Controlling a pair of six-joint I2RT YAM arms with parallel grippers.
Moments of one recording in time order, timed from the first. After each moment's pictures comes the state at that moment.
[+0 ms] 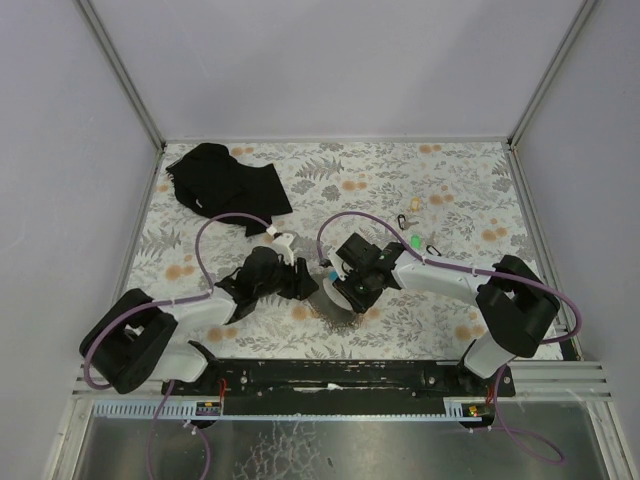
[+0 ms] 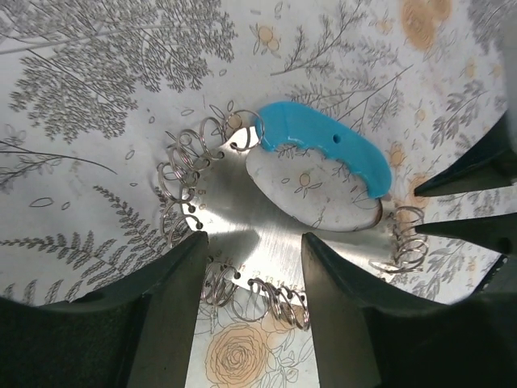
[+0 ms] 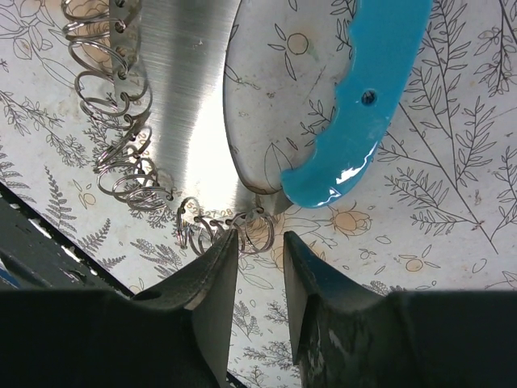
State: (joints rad) left arm -0.64 1.36 0.39 0.38 0.23 -0.46; right arm 0.88 1.60 0.96 -0.59 -0.13 0.01
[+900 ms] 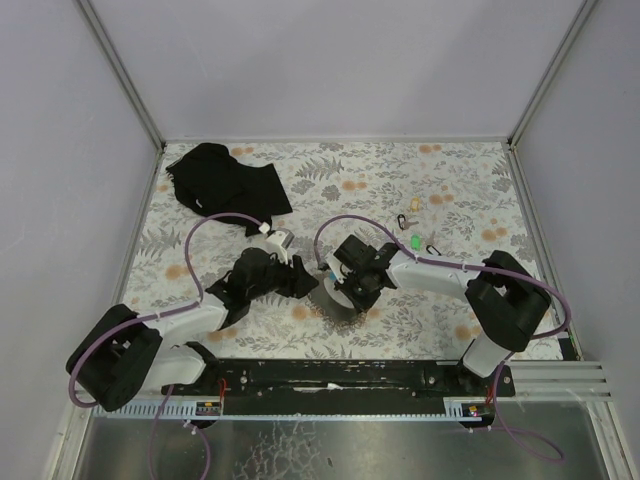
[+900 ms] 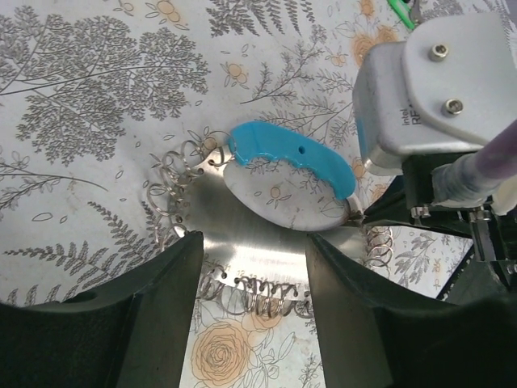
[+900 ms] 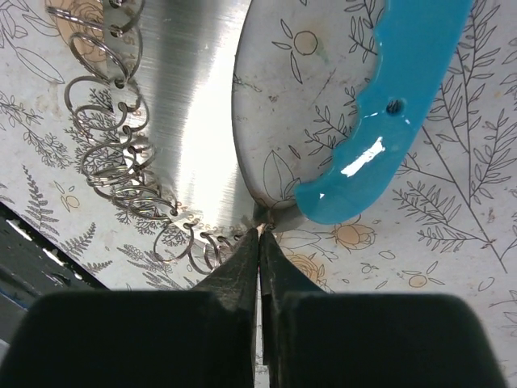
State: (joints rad) left arm -0.62 1.22 0.34 0.41 0.24 -0.47; right arm 0.88 1.66 0.96 -0.59 -0.14 -0.03
